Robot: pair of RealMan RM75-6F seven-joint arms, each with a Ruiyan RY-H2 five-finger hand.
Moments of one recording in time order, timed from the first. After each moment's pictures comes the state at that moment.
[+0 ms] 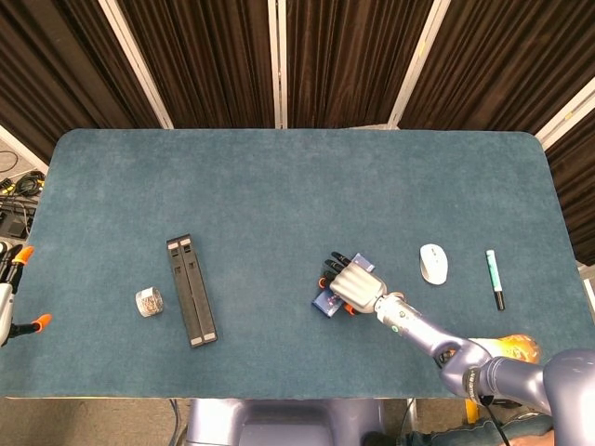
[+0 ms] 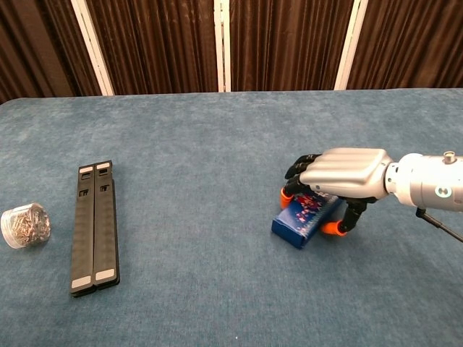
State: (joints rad) left arm -0.13 -1.05 -0.08 -1.70 1.28 1.36 0.15; right arm 0.84 -1.55 0.00 -1.24 -1.56 0.78 -0.12
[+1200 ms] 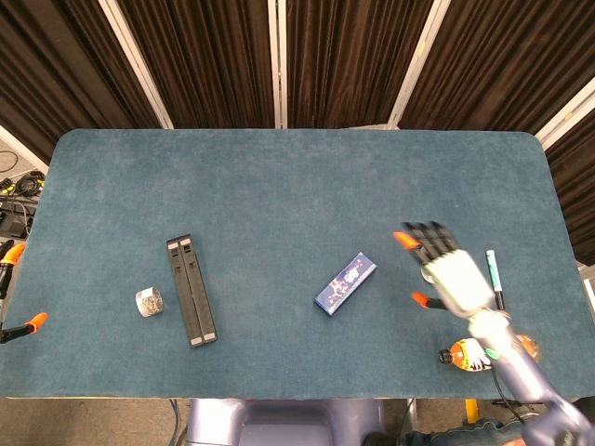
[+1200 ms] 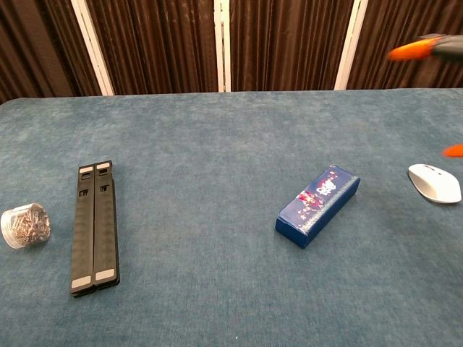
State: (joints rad) left arm -0.08 -1.03 -0.07 -1.70 1.43 1.51 0.06; right arm 0.48 -1.20 -0.01 -1.55 -1.57 1.38 -0.01
